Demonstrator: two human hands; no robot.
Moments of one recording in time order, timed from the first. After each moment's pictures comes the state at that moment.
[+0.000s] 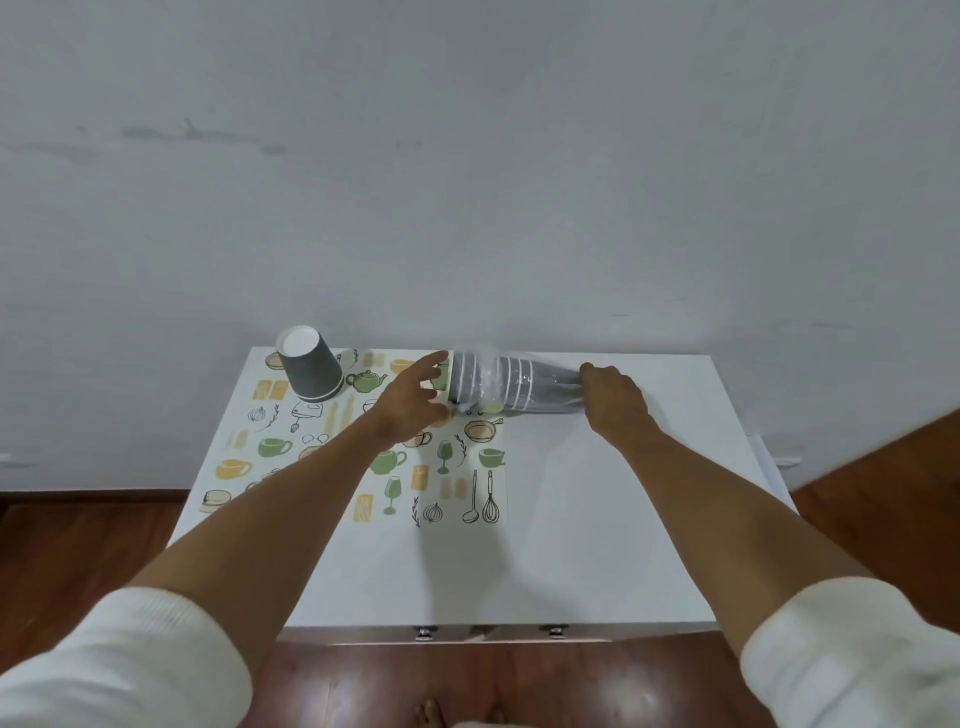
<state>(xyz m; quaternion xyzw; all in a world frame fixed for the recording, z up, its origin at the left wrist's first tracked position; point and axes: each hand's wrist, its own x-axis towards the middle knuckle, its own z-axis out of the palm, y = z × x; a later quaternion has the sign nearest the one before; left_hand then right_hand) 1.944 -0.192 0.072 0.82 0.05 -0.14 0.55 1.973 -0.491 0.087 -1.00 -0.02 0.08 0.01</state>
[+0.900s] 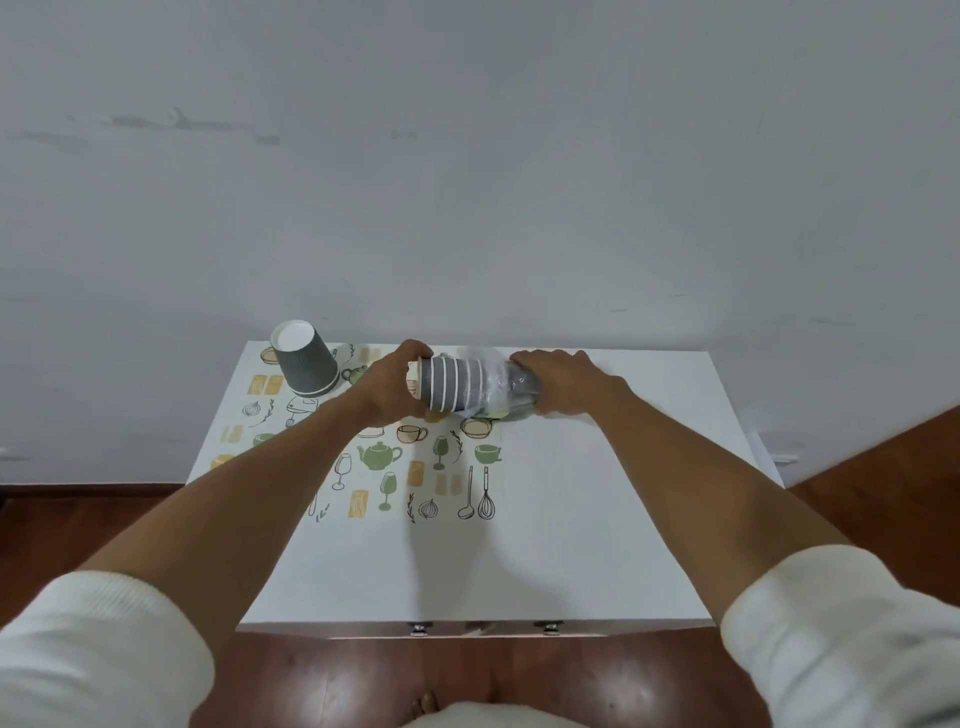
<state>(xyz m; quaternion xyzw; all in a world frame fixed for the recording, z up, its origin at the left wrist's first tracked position) 1.954 -0.173 0.090 0.92 -0.02 -0.14 0.37 2.007 -0.456 0.091 -0.96 -0.21 0.17 0.03</state>
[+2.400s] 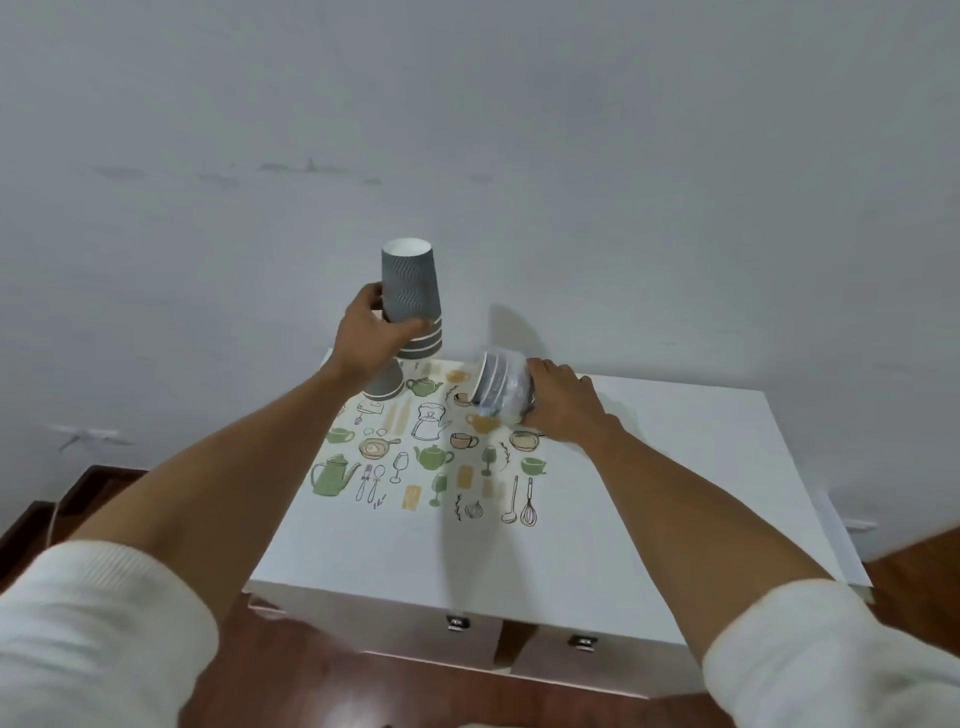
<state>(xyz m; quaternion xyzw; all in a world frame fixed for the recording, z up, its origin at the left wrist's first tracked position) 1.921 -0.113 0.181 0.82 0.12 0.13 0.55 1.968 -0.392 0.096 -0.96 -0.23 0.04 0.13</state>
